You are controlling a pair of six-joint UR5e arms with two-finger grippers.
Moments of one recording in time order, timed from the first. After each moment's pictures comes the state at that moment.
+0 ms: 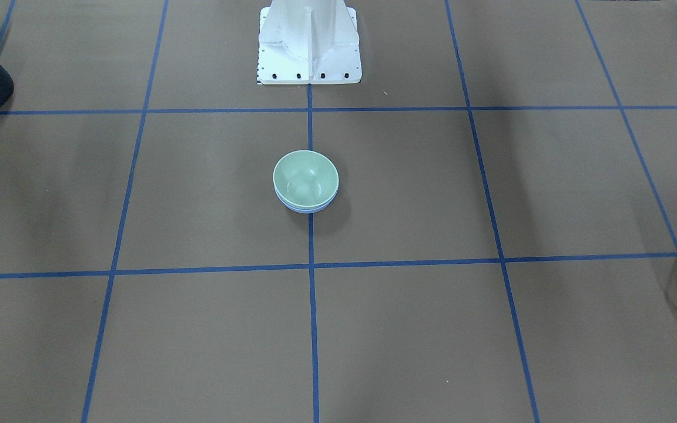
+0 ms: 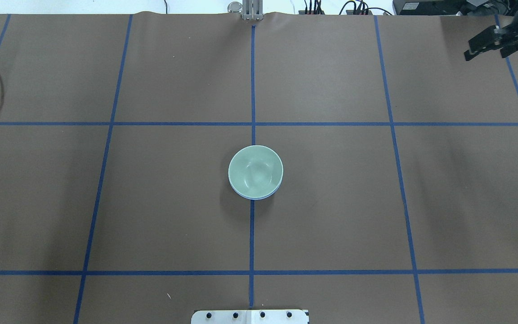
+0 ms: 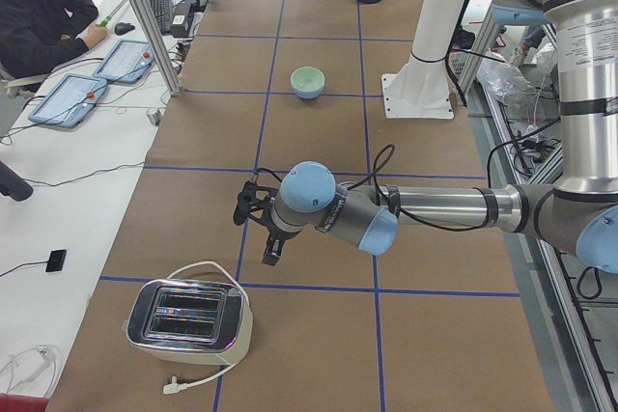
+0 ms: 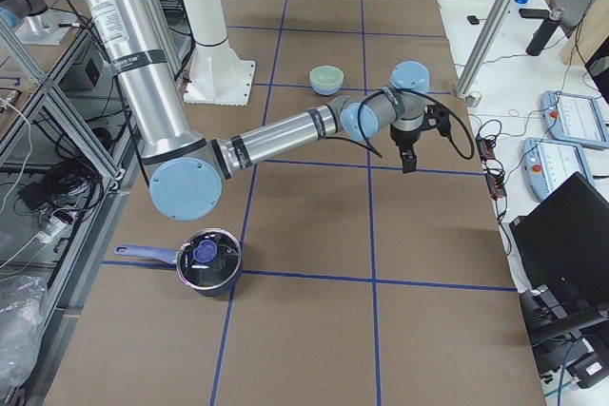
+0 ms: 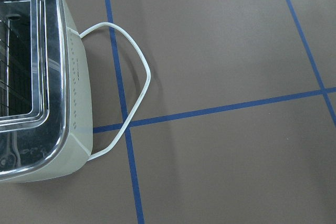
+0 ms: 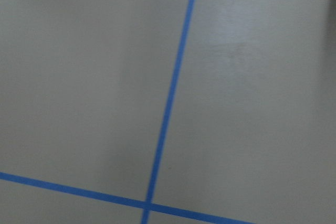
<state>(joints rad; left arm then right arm) -1.63 -1.39 -1.76 -2.01 -2.51 -0.13 1.33 -1.25 1.57 -1.39 2.31 0.40</state>
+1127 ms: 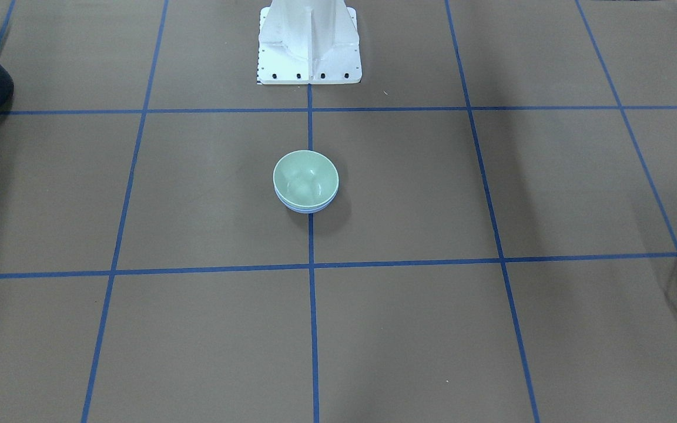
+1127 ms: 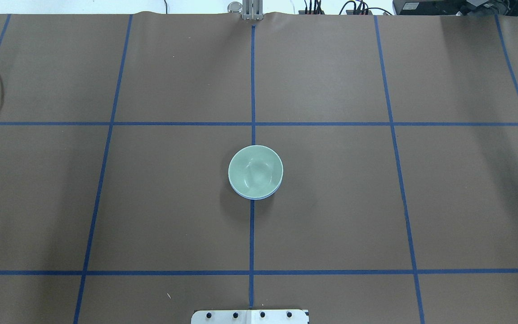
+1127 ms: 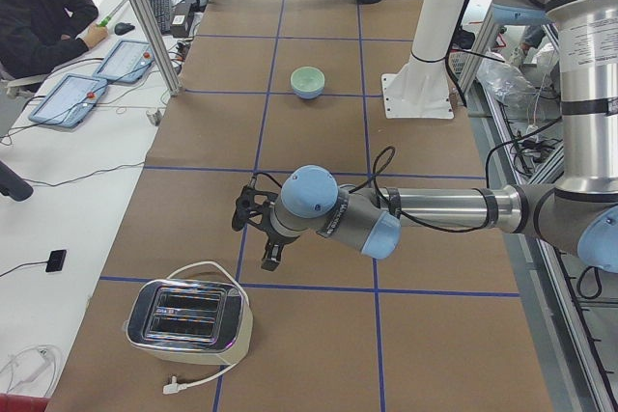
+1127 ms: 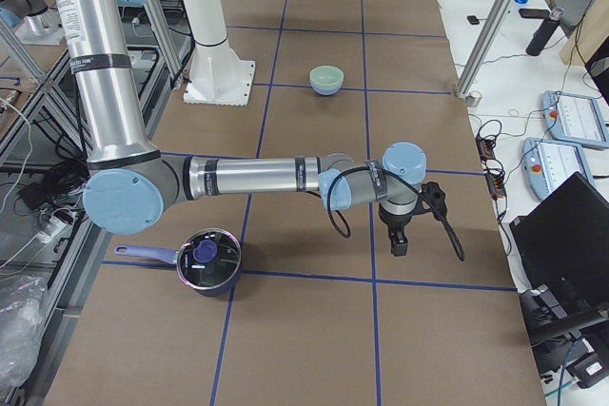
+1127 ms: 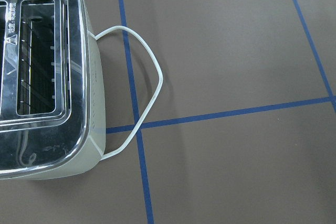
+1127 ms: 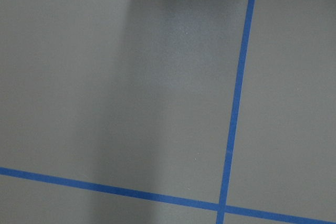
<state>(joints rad) -1.66 -1.40 -1.74 -2.01 -2.51 -0.13 1.48 -1.40 1.46 -1.37 2.32 0.10</state>
